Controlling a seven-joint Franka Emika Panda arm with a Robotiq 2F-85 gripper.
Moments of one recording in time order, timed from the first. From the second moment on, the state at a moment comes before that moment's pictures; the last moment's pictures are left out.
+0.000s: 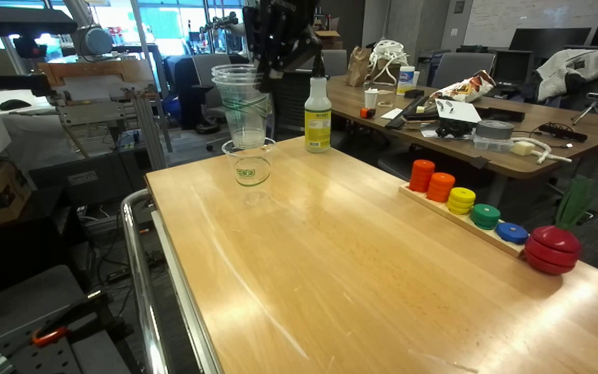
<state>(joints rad) -0.08 -0.02 -0.11 -1.92 0.26 1.64 -0.34</state>
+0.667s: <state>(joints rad) -0.08 0.06 -0.11 -1.92 0.26 1.63 -0.38</state>
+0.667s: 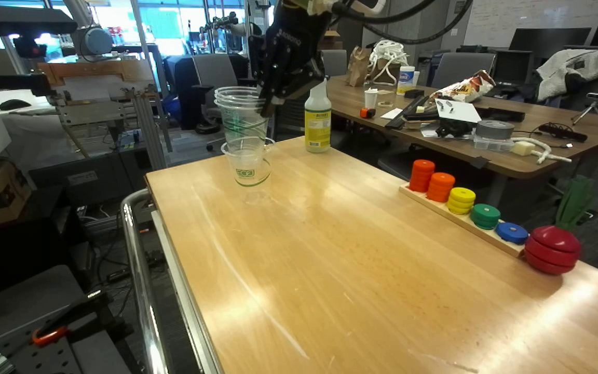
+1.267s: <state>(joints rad) -0.09 0.07 -0.11 -1.92 0.26 1.66 -0.39</state>
